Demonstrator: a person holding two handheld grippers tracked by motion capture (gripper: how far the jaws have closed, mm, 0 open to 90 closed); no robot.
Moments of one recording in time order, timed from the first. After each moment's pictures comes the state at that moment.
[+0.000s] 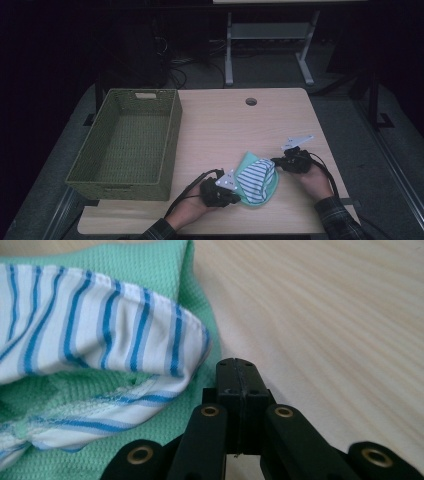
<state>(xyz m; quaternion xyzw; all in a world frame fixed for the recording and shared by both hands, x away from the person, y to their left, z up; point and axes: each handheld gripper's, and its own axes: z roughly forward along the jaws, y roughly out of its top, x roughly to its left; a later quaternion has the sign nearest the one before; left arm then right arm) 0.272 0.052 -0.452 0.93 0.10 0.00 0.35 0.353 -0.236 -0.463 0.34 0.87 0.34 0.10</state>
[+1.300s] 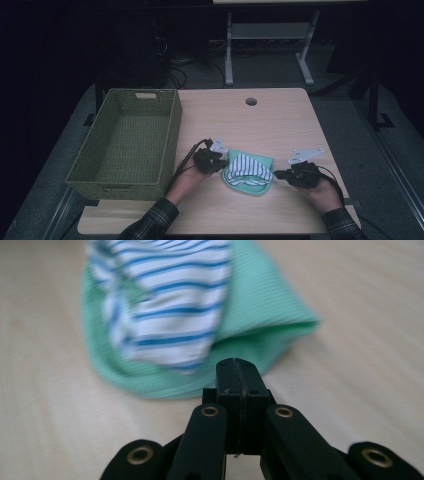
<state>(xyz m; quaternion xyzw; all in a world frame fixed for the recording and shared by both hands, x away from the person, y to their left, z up) 0.345 0.074 -0.436 0.92 0.20 0.08 0.34 0.309 -0.245 -0.452 0.32 0.87 0.36 0.09</state>
